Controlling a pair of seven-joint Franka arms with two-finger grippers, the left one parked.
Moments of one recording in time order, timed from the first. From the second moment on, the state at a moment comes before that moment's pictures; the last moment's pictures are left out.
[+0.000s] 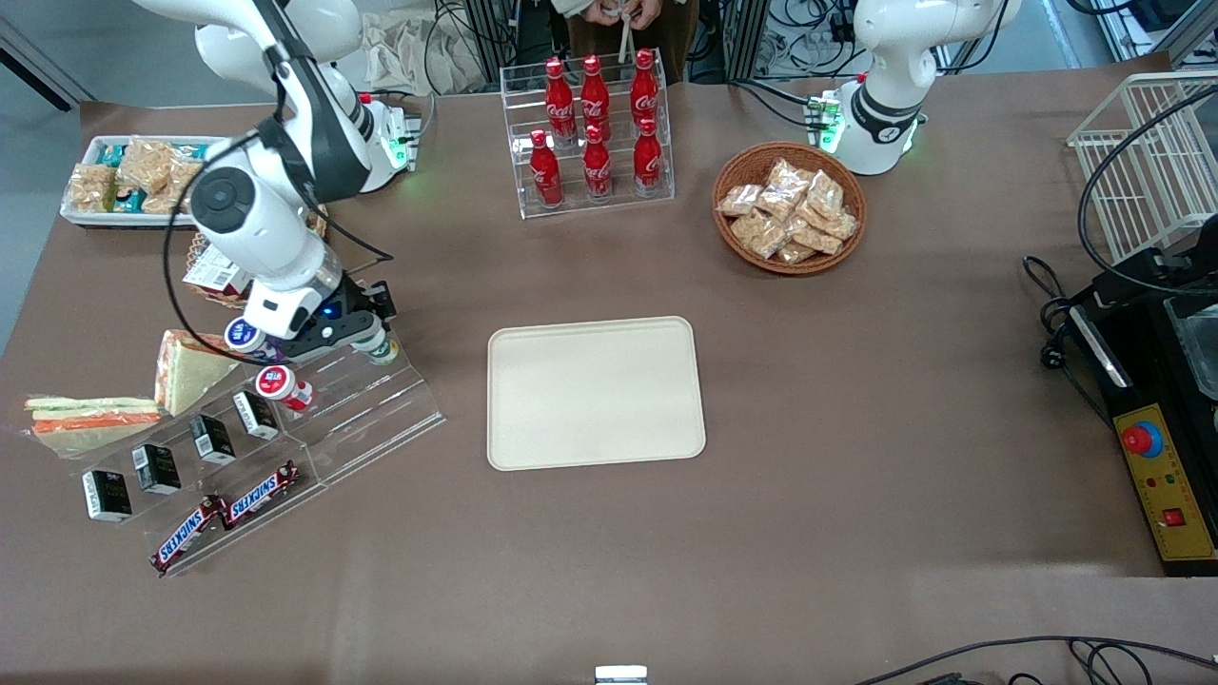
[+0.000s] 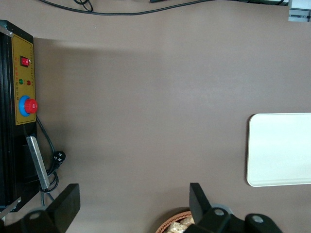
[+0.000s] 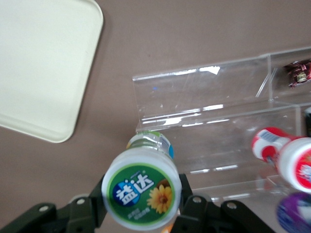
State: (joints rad) arm 0.27 -0.09 0.01 -2.23 0.03 2.14 -0.08
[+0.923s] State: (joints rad) arm 0.43 0.07 0.13 -1.66 0.03 1.70 0.51
